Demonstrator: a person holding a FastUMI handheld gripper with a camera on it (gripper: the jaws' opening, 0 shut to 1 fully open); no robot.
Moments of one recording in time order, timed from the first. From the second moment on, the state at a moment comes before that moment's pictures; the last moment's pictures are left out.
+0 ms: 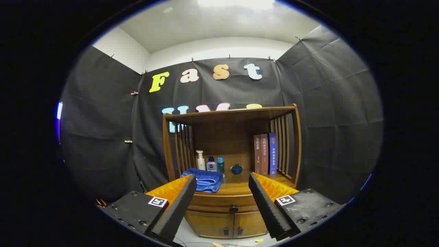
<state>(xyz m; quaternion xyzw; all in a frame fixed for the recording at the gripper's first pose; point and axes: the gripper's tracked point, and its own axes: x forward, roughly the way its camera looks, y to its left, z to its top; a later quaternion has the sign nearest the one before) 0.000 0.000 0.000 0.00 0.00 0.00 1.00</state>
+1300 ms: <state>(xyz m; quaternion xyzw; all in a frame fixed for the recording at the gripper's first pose) 0.052 -0.001 -0.065 -0.01 0.05 0.00 1.00</state>
